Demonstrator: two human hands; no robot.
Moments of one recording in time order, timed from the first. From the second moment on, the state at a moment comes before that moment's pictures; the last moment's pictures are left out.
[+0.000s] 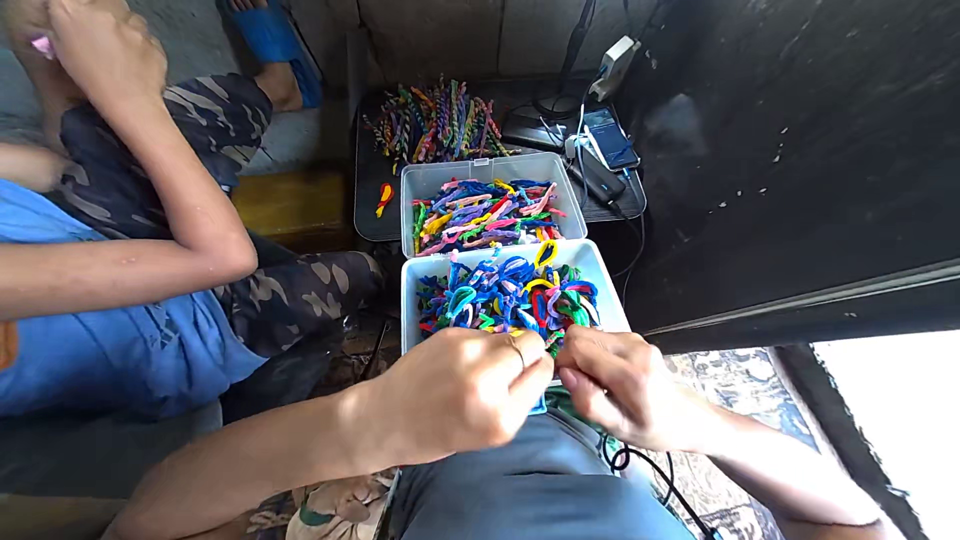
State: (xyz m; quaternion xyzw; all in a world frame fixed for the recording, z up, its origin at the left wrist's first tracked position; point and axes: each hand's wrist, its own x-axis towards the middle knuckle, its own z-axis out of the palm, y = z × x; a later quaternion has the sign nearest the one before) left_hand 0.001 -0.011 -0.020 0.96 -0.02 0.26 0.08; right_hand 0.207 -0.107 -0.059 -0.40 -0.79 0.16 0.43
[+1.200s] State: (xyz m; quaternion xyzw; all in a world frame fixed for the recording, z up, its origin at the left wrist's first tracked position) left_hand 0.008 -0.031 -0.026 0.92 0.11 0.38 0.07; right_hand 0.197 -0.098 -0.043 -0.39 -0.72 0.08 0.57
